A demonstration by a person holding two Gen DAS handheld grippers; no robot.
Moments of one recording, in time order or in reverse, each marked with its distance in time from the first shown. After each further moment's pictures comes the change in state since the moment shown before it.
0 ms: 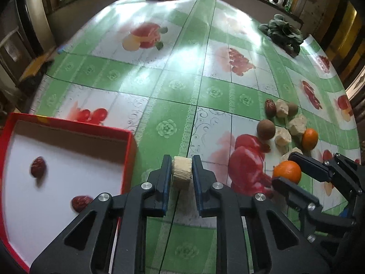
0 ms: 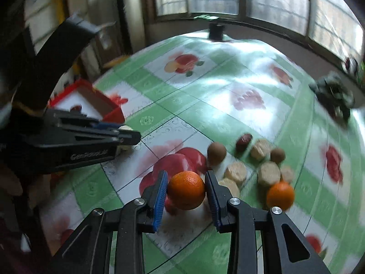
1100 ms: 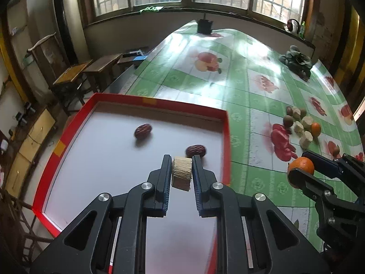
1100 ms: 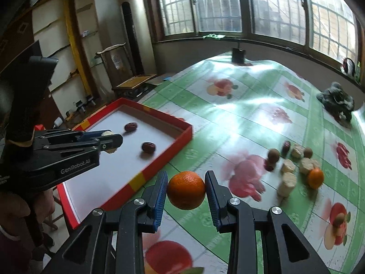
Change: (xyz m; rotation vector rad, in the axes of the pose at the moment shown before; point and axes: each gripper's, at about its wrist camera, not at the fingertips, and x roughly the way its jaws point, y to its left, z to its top) left arm -0.099 0.092 -0.075 -0.080 -0.180 0.119; right arm -0.049 0.118 -0.003 0.011 -0.121 0.045
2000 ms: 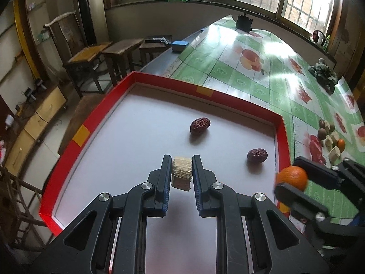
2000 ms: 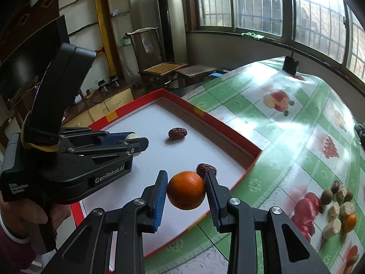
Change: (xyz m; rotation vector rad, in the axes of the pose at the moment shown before) left arm 0.031 0.072 -0.001 -0.125 0.058 0.041; right arm 0.068 0.078 0.036 -0.157 0.068 0.115
